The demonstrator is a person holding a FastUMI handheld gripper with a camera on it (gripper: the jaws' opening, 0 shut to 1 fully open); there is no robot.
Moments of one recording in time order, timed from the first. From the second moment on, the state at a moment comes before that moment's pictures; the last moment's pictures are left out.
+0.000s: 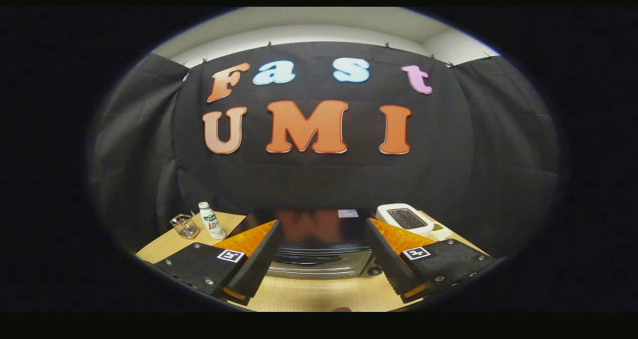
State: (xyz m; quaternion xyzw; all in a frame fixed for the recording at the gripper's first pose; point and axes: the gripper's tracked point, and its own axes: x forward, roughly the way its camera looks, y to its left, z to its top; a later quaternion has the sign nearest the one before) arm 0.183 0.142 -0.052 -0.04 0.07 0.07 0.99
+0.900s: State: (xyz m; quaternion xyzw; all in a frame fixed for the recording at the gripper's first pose) arm 0.210 0.167 -0.141 -0.06 0.21 0.09 0.97
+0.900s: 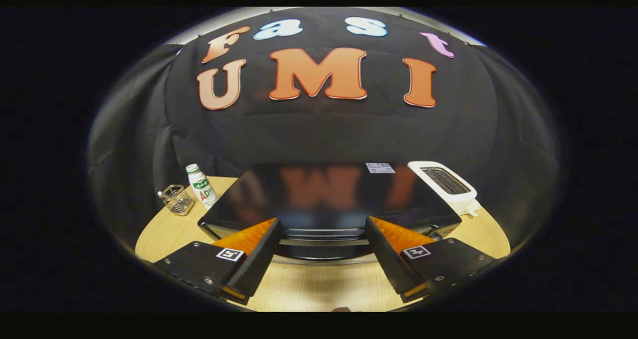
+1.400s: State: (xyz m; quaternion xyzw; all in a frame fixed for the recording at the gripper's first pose) arm 0.174 0.157 -0.147 -0.03 0.17 0.10 0.98
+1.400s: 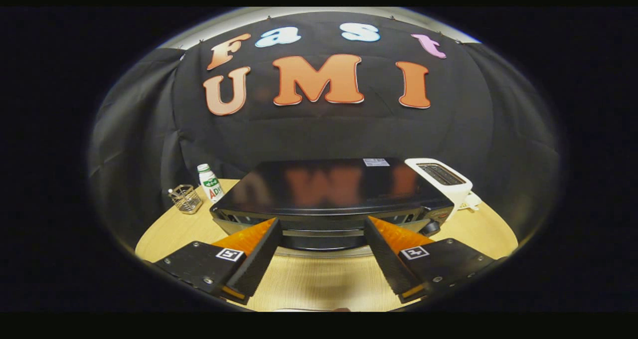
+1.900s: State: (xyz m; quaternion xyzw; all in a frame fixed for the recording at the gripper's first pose) arm 0.103 0.139 -0.189 -0.03 0.15 0.10 0.98
